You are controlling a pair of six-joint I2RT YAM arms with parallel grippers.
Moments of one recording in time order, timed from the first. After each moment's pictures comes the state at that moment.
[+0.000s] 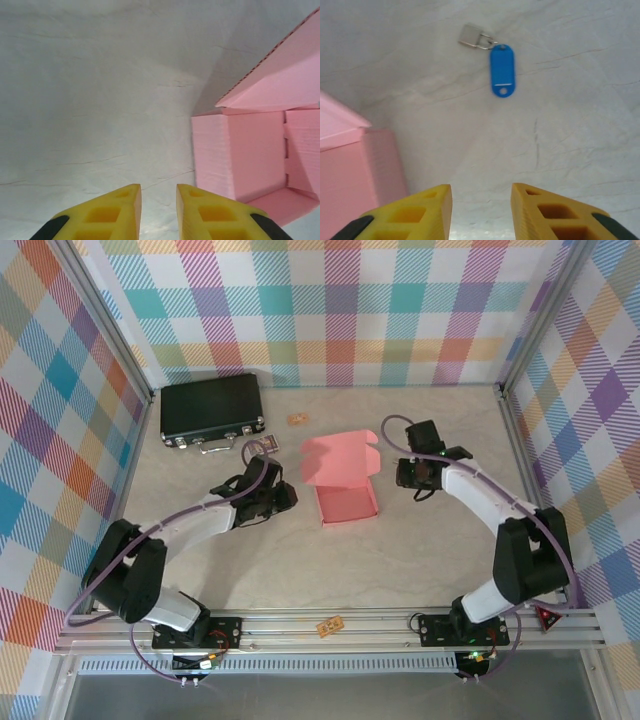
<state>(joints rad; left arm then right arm) -0.54 1.44 0.82 -0.28 0.02 -0.78 0.31 1.55 1.10 -0.64 0.07 0.35</state>
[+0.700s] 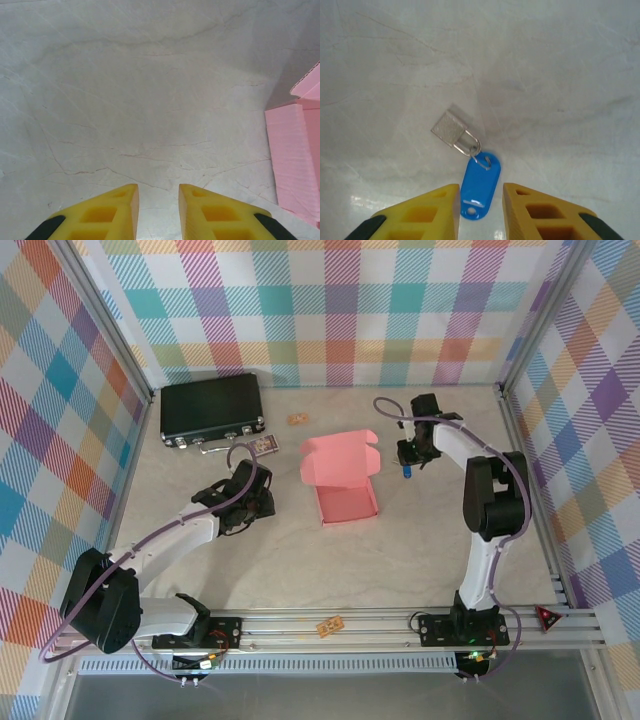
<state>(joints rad) -0.54 1.28 0.82 -0.53 -0.19 -0.65 0.18 2.00 1.50 -0.71 -0.04 -0.10</state>
